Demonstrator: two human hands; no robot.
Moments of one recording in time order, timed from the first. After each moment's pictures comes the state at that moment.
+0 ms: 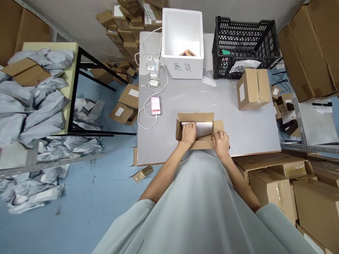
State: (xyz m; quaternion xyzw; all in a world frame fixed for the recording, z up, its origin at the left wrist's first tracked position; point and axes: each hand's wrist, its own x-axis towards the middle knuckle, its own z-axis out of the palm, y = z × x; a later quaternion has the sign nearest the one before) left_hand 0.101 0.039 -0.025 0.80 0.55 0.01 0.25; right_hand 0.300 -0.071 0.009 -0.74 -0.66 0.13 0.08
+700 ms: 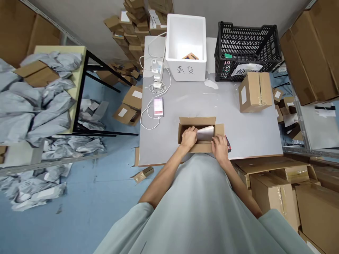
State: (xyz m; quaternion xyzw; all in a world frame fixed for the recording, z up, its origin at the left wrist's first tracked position) left_hand 0.094 0.030 0.014 0.80 0.53 -0.02 0.26; right_hand 0.288 -0.084 -0.001 -0.71 -0.65 0.16 0.21
